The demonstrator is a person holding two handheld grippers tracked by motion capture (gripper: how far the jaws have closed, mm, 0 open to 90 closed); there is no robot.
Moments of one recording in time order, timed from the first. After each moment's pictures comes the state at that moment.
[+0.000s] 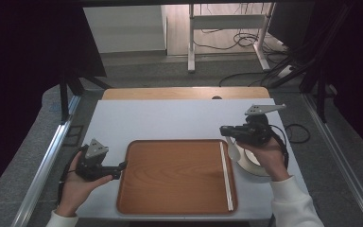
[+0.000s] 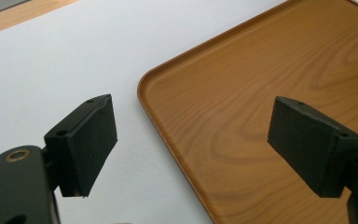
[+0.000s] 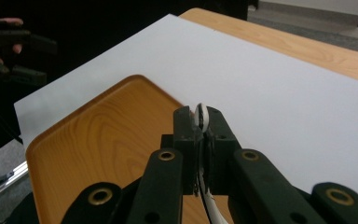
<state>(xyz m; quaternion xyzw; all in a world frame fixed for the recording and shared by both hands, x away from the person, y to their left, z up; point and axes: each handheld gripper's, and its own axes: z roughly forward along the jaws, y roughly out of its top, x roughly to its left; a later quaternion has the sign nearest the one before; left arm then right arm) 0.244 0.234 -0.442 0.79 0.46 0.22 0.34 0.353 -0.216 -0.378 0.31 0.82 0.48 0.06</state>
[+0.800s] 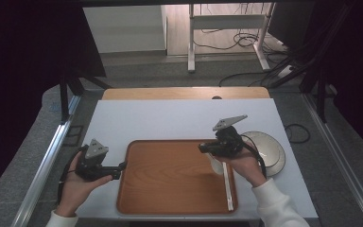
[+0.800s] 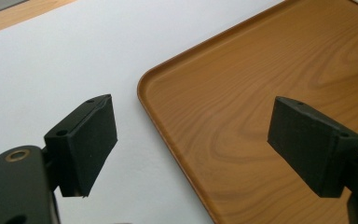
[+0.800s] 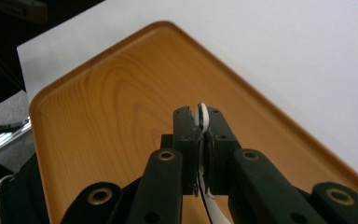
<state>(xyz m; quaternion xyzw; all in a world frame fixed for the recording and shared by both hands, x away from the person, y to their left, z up) 0.243 0.235 -0.442 0.79 0.46 0.22 0.34 0.347 -0.155 -0.422 0.27 0.87 0.40 0.02</state>
